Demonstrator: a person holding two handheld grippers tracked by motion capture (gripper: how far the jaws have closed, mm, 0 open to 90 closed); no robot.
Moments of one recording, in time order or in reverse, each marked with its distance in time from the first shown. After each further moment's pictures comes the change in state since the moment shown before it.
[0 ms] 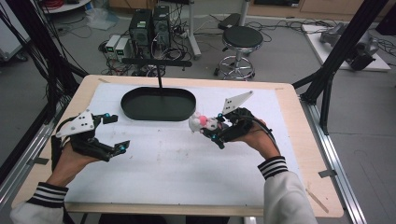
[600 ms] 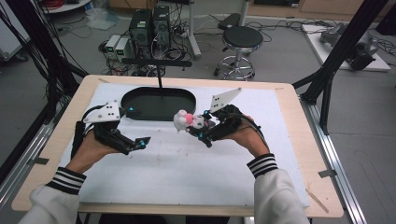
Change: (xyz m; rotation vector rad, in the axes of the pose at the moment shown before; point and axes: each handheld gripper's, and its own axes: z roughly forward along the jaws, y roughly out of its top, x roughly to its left) left arm -0.008 0.033 0.049 0.045 -0.115 0.027; right arm 0.013 0.032 0.015 -0.069 0.059 -0.074
